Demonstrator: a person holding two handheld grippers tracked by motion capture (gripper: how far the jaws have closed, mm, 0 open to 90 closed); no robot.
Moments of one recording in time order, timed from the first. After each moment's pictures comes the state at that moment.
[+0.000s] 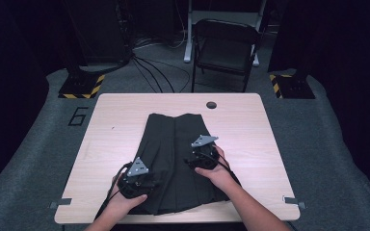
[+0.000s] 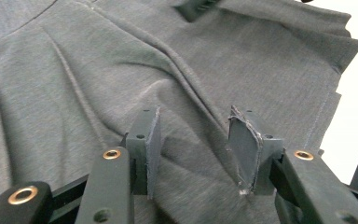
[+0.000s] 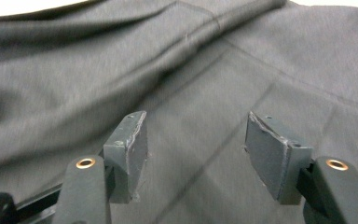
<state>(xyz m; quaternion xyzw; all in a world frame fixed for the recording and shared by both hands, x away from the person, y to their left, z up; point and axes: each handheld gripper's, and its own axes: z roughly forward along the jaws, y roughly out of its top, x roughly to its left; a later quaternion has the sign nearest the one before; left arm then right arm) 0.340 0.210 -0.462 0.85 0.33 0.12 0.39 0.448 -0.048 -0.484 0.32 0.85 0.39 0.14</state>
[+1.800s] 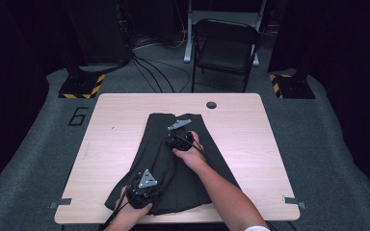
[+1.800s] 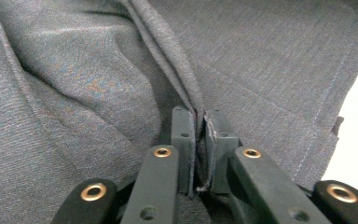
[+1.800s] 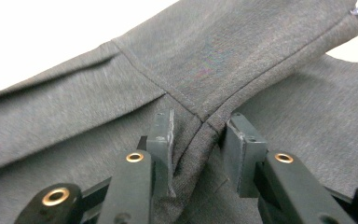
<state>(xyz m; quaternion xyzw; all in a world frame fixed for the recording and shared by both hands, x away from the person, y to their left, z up) 0.326 0.193 -0.505 0.86 0.34 0.11 0.36 0.516 0.028 -0.495 0.33 0.85 0.39 0.14</state>
